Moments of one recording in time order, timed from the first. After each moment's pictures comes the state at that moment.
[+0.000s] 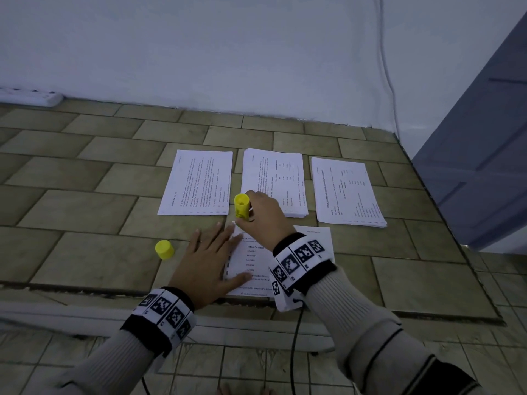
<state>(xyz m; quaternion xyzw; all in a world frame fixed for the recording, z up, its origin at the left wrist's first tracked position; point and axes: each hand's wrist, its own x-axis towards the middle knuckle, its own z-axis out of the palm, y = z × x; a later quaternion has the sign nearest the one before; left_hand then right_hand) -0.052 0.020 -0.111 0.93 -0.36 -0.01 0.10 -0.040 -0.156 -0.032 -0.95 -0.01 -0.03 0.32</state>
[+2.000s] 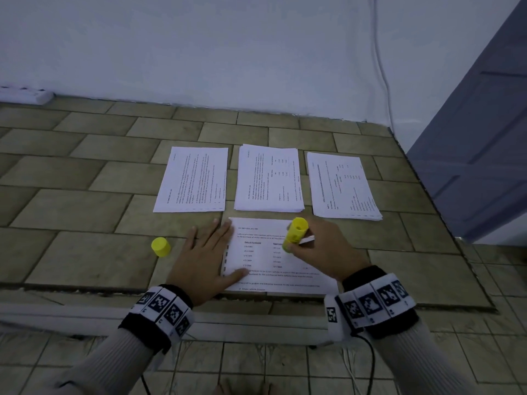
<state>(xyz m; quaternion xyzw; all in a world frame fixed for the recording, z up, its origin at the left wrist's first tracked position) -0.054 0.019 -0.107 0.93 -0.35 -0.03 0.09 -0.132 -0.235 -0.034 -0.91 -0.01 -0.05 0.42</state>
